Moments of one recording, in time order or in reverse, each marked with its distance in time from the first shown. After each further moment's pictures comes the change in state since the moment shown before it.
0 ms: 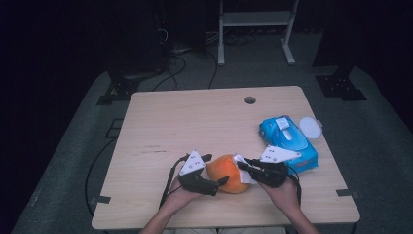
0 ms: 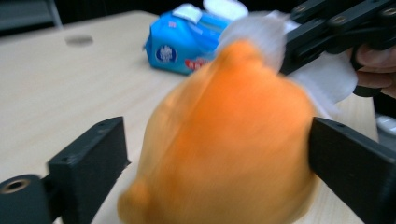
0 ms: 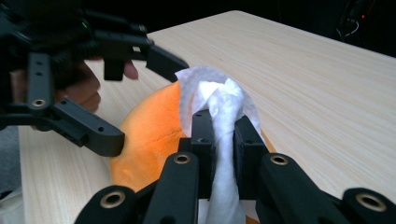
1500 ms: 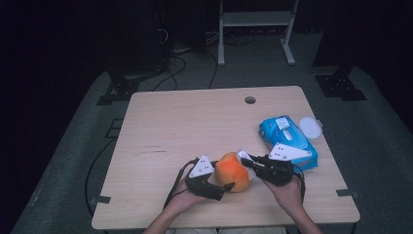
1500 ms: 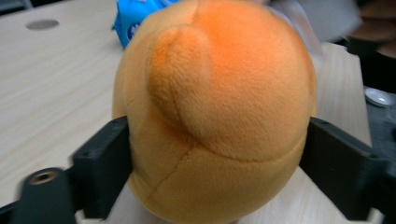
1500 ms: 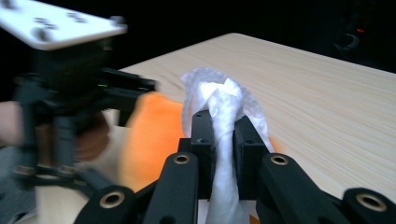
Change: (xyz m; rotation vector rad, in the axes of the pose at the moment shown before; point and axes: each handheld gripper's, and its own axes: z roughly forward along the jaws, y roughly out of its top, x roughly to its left) left arm -0.018 -0.001 0.014 0.064 -0.029 0.088; right arm -0.002 0.005 -0.013 -0.087 0.027 0.039
